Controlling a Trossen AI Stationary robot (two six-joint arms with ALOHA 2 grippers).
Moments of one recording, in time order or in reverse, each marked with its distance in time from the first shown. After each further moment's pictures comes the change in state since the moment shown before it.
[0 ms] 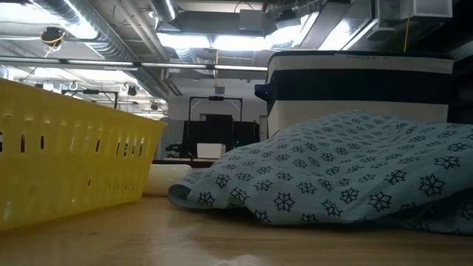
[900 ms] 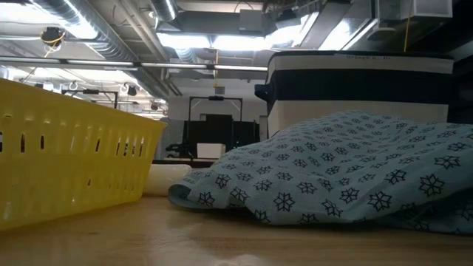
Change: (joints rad) left arm 0.018 0.145 0.001 0.198 0.189 -0.008; right arm -0.008 0.002 0.001 0.035 -0.021 -0.016
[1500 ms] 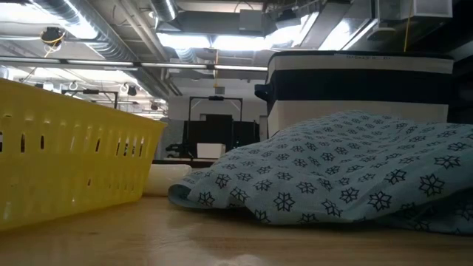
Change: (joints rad) left arm 0.000 0.024 0.001 -0.014 0.018 -0.040; right arm 0.000 0.000 -0.001 -0.002 0.036 -0.013
